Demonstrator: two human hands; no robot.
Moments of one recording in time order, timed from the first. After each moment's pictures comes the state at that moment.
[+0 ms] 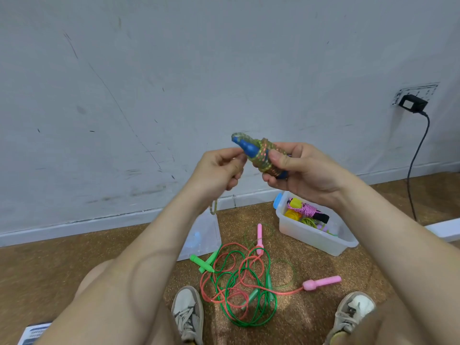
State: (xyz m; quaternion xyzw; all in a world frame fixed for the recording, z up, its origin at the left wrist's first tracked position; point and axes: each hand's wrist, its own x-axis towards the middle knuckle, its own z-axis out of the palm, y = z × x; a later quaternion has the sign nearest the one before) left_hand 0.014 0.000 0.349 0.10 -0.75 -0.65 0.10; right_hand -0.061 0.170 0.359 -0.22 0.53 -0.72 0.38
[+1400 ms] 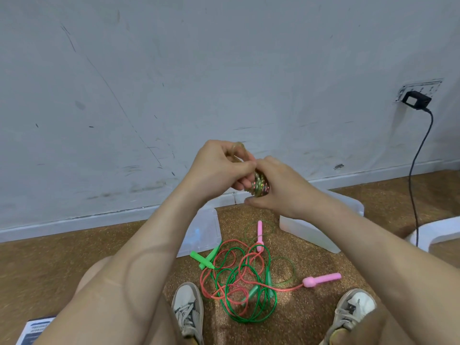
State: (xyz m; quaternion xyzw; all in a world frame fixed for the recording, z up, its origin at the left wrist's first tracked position) left_hand 0.027 0.009 0.371 0.09 -0.81 -0.57 0.10; right_hand -0.051 0.145 0.318 -0.44 0.85 -0.29 0.04
